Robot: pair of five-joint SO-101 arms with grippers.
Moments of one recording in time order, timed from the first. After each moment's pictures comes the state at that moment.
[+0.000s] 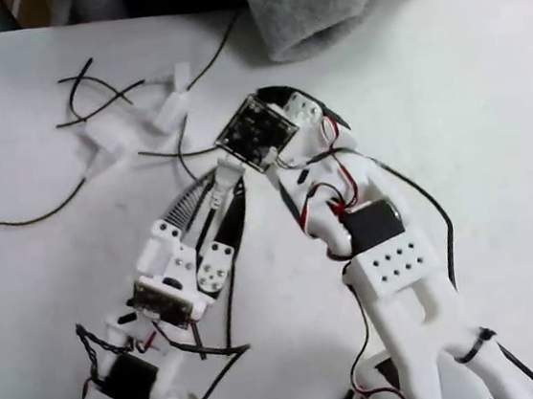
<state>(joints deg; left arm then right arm) 24.2 -102.9 97.2 8.4 -10.0 -22.7 -38.5 39.8 21.6 38.9</state>
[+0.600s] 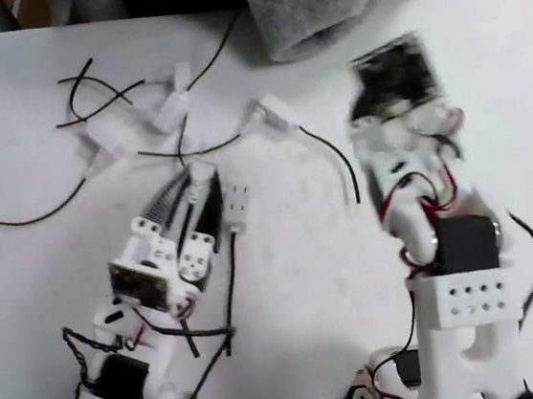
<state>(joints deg) 16.5 -102.9 94.0 14.7 -3.0 -1.9 -49.0 27.6 54.2 19.8</state>
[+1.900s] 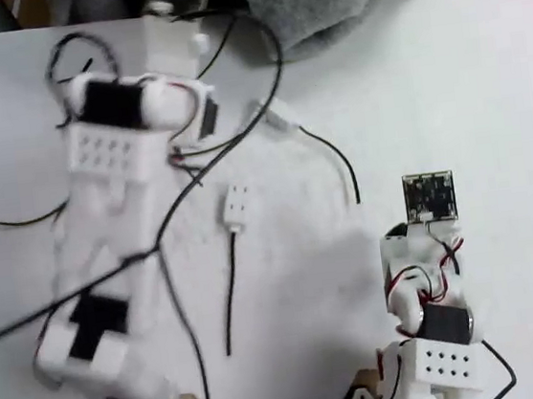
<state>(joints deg) 12.4 13.1 -40.1 99.6 -1.7 12.0 -83.6 87.5 46.9 14.3</state>
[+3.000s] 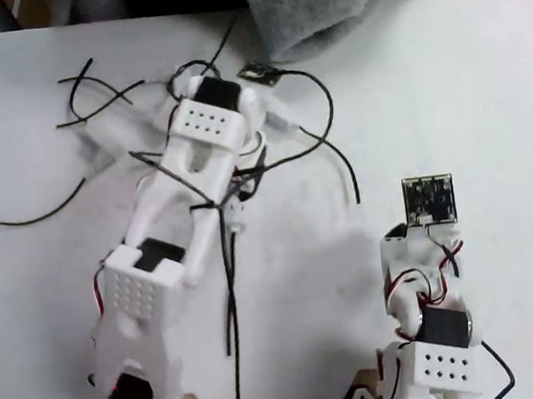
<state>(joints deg) 18.0 37.8 -37.9 101.0 -1.7 12.0 -85.8 88.7 46.9 14.3</state>
